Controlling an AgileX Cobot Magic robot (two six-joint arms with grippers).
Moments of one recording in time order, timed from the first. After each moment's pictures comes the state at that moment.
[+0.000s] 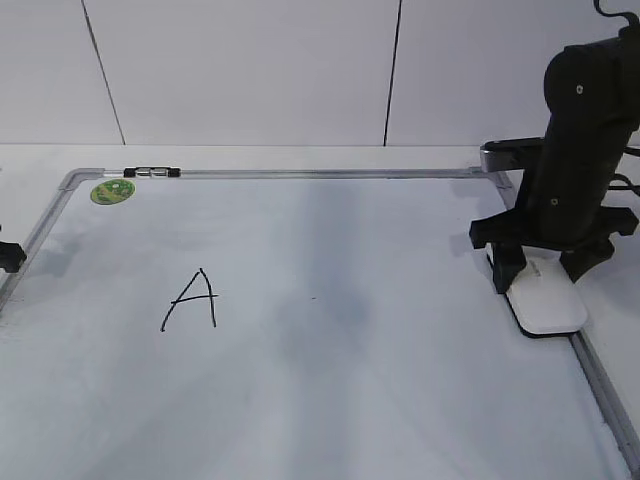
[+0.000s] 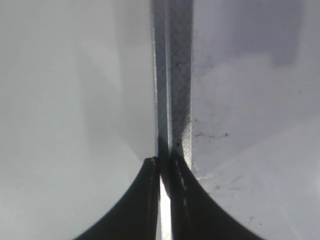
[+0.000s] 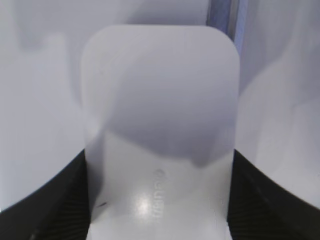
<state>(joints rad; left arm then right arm) 0.05 1.88 -1.12 -0.07 0.87 0.11 0.22 1.94 -1.35 -0.14 1.01 0.19</state>
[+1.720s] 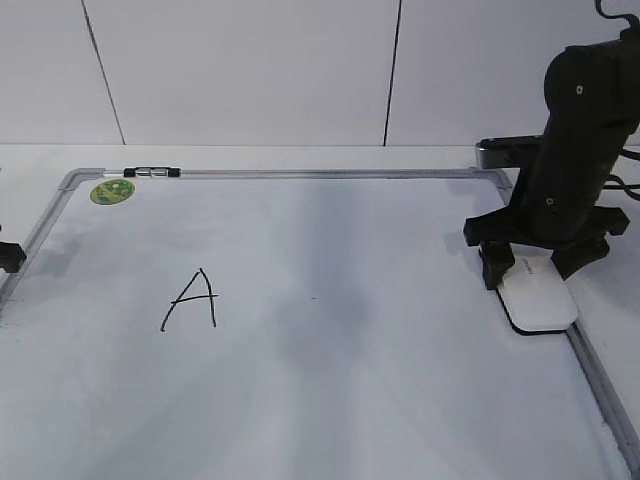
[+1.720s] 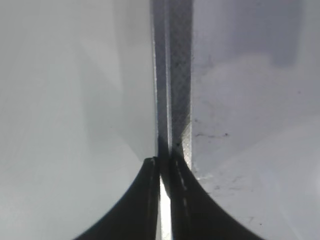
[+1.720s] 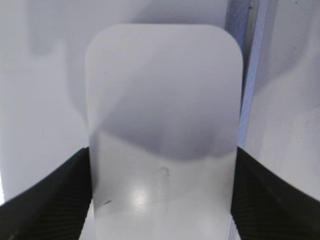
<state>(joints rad) 0.05 1.88 -1.12 -0.07 0.87 0.11 0.22 1.95 -1.35 -0.10 0.96 0.16</state>
